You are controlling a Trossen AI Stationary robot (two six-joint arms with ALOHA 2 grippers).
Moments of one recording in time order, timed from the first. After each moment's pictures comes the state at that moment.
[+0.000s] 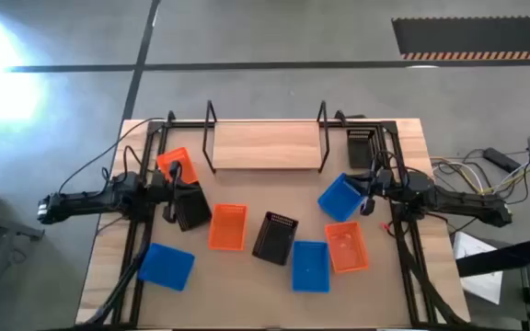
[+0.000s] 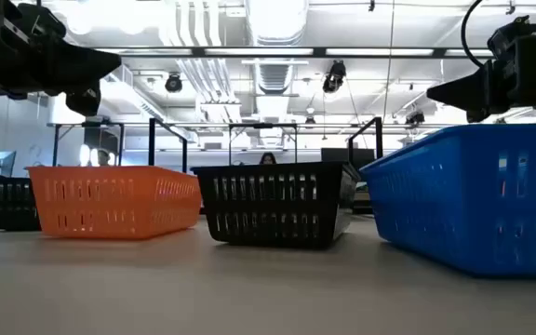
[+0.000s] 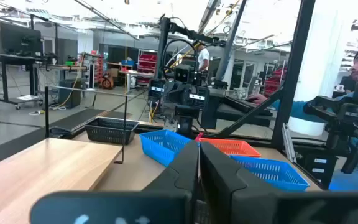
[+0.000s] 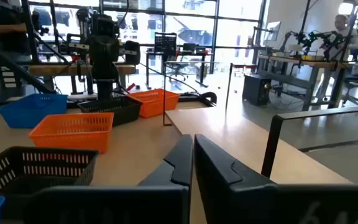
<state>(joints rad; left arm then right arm) 0.10 0.07 0.00 0.17 0.07 -0.12 -0.13 0.03 0.01 0.03 0.13 -0.05</state>
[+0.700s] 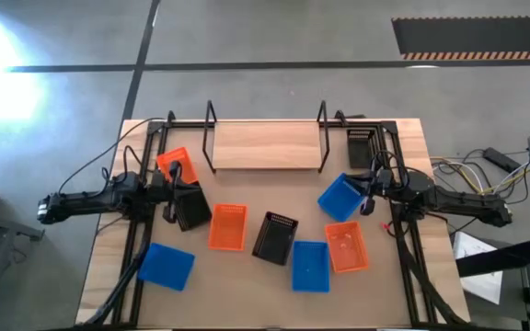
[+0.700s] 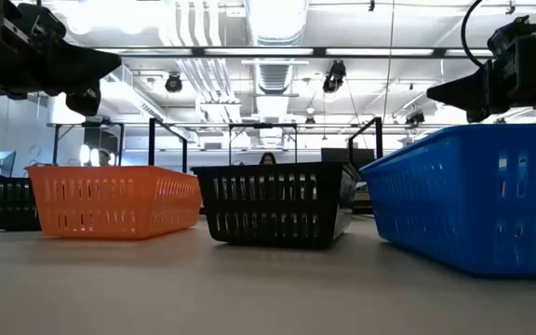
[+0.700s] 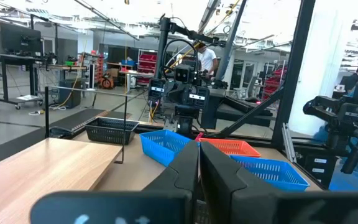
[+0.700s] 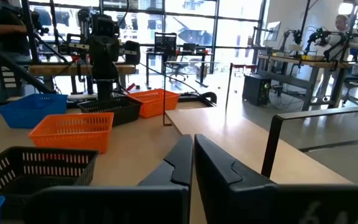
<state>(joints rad) 0.10 0.07 0.00 0.17 0.07 -0.12 -0.13 0.03 0.01 0.03 0.13 -0.05</state>
